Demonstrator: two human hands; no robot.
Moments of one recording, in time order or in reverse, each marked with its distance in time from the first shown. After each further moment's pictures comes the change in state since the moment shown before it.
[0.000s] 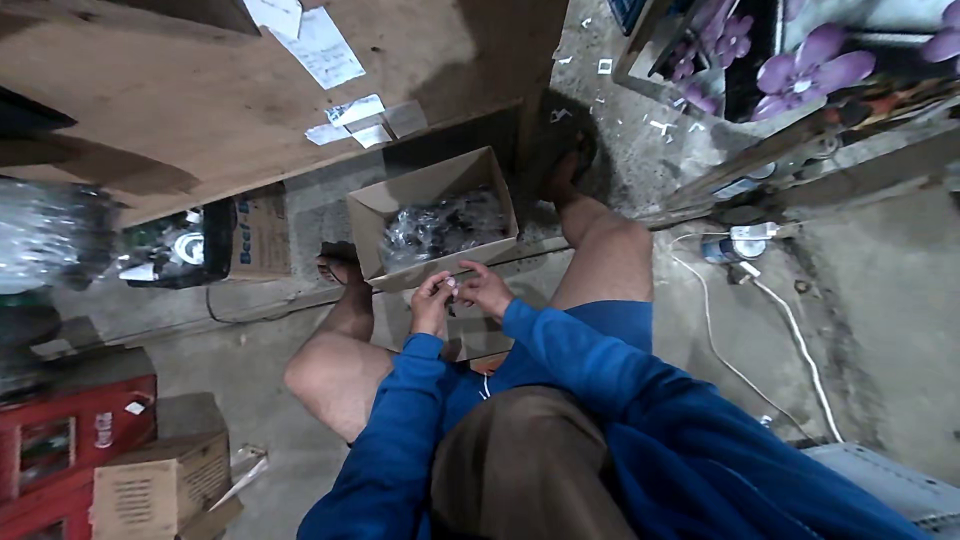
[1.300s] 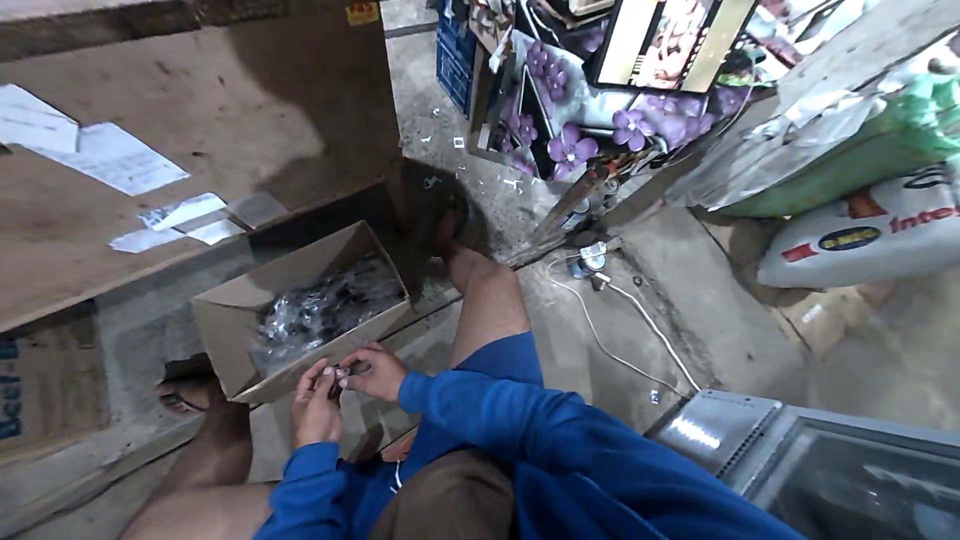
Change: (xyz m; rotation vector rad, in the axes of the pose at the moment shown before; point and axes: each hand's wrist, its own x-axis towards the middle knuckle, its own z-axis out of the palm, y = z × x) left_hand 0.005 -0.013 -0.006 -0.120 0.034 0.038; right_hand 0.009 0.021 0.000 -0.348 0.050 -0.291
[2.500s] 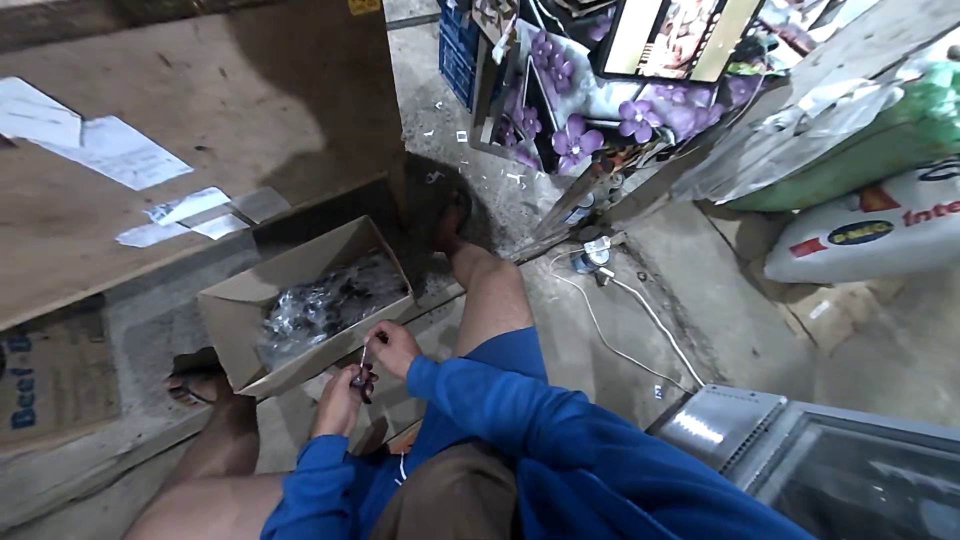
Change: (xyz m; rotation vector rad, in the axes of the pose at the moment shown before) left_hand -0.008 -0.002 0.013 0.172 -0.204 -0.247; right_hand 0.009 -0.007 -0.022 0.037 0.220 0.152
